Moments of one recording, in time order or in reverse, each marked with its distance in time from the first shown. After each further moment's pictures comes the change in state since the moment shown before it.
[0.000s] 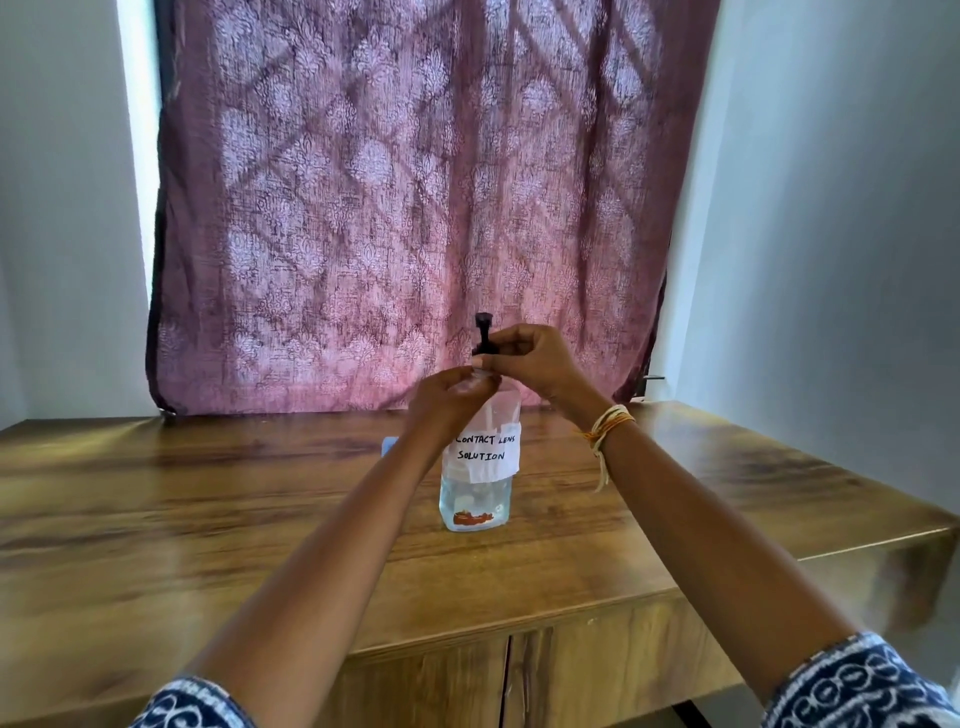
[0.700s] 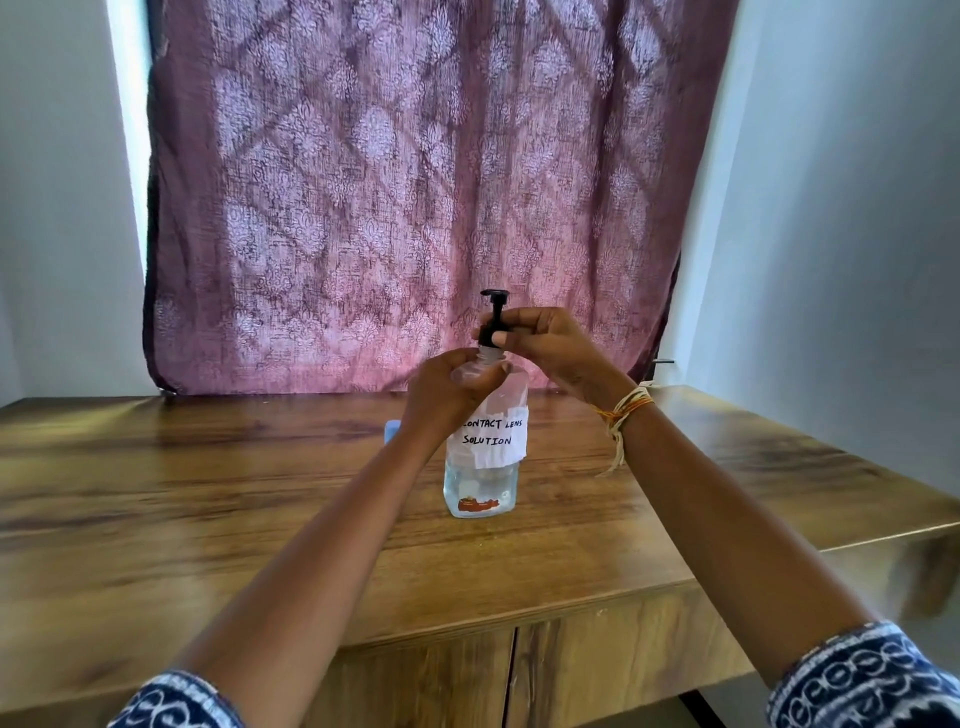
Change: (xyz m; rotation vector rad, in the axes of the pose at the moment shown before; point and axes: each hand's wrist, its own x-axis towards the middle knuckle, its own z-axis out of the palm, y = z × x) left_hand 0.006 -0.011 -0.001 0.183 0.067 0.176; right_hand 0.007 0.008 -0.009 0.145 -0.243 -0.042
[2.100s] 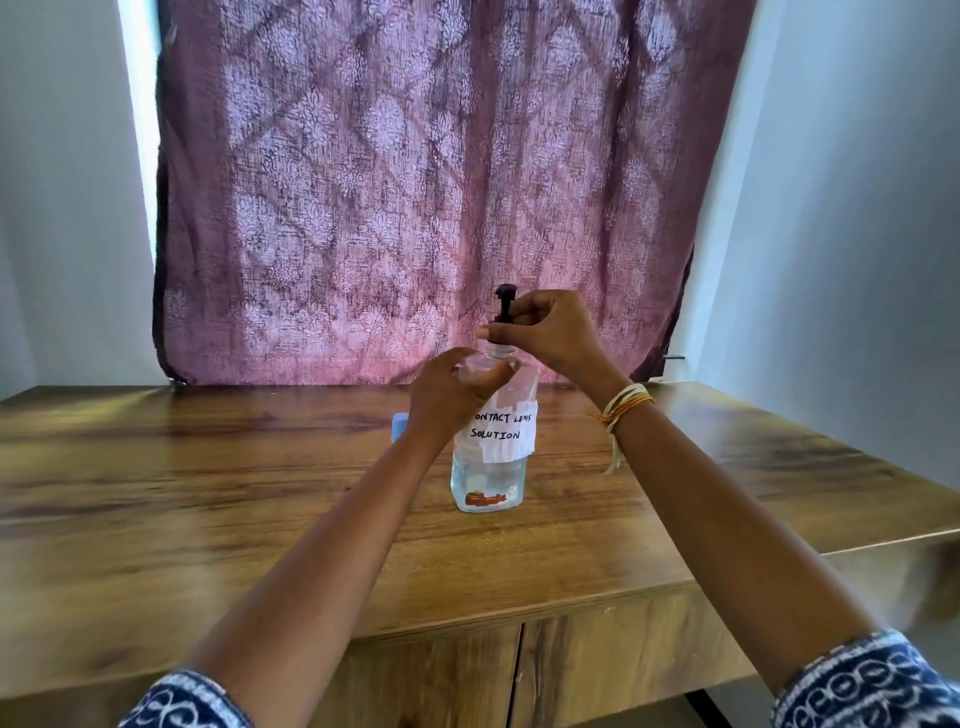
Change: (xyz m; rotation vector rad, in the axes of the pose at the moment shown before) left_hand 0.004 -0.014 0.004 0.062 0.029 -0.038; right_hand 0.000 -0.011 0.015 -0.400 0.300 -0.009
